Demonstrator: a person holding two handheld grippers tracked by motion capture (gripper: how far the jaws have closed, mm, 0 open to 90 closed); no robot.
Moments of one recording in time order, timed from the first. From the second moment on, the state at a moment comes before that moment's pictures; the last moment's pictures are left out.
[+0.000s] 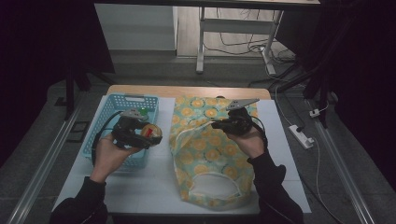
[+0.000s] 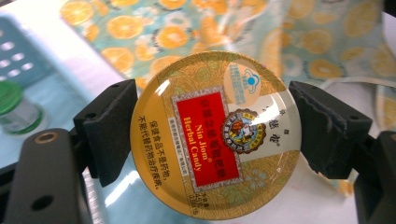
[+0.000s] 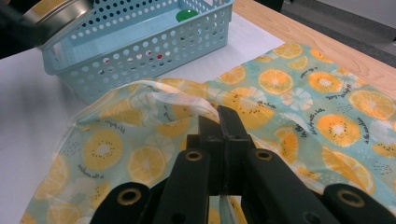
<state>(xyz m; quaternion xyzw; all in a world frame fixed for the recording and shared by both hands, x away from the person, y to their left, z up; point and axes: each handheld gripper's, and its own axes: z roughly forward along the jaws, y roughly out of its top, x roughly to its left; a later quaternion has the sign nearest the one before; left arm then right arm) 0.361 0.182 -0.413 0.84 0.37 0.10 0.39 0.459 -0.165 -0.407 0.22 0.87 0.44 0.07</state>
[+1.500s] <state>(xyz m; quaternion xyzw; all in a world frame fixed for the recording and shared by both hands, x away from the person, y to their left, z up) 0.389 0.044 -0.463 0.89 0.27 0.01 0.37 0.466 -0.162 -0.419 0.23 0.86 0.44 0.08</state>
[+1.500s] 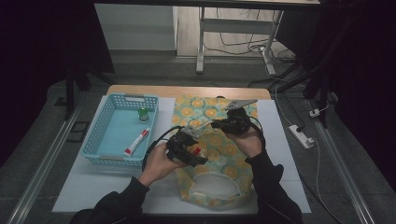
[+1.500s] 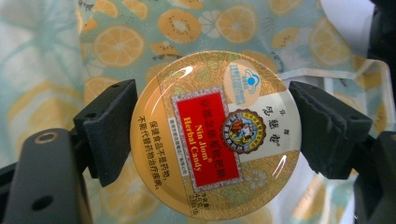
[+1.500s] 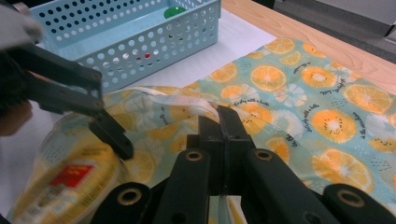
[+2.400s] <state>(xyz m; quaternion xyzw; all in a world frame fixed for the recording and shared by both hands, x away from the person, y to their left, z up) 0.441 0.025 -0.496 0.89 0.29 0.02 0.34 0.467 -0.159 -0.422 0.24 0.86 0.44 0.08</state>
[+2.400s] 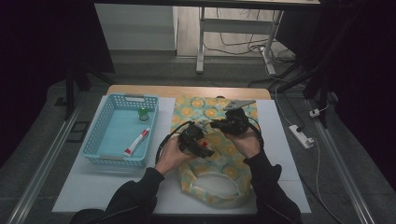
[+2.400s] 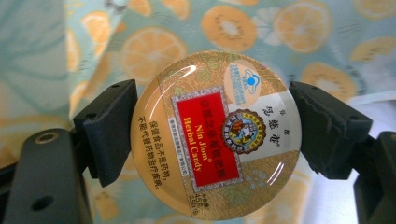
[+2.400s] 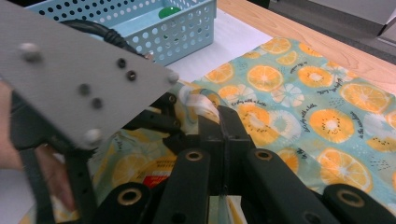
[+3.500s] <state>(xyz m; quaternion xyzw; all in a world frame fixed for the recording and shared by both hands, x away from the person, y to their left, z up) 0.468 0.015 -0.515 0.89 0.30 0.05 0.34 0.472 -0.163 -0.428 0.26 0.85 0.44 0.10</state>
